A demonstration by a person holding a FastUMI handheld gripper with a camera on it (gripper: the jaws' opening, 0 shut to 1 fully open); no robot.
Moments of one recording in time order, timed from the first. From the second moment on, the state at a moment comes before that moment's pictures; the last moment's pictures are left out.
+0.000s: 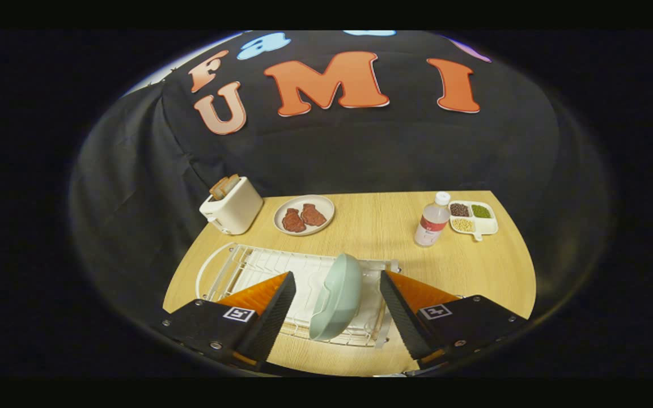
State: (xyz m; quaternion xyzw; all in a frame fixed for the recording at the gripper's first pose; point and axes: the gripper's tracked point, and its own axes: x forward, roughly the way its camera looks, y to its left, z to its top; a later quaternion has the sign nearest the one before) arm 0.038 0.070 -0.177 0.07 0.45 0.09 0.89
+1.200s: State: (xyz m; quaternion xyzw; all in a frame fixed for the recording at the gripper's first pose) arm 0.015 0.072 -0.273 0.04 0.59 -0.07 0.80
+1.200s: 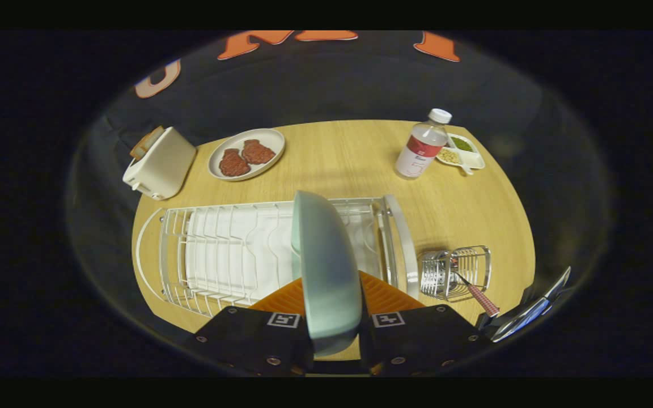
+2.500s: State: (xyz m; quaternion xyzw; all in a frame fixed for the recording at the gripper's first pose) arm -0.090 0.029 -0.199 0.09 0.55 -0.09 0.83
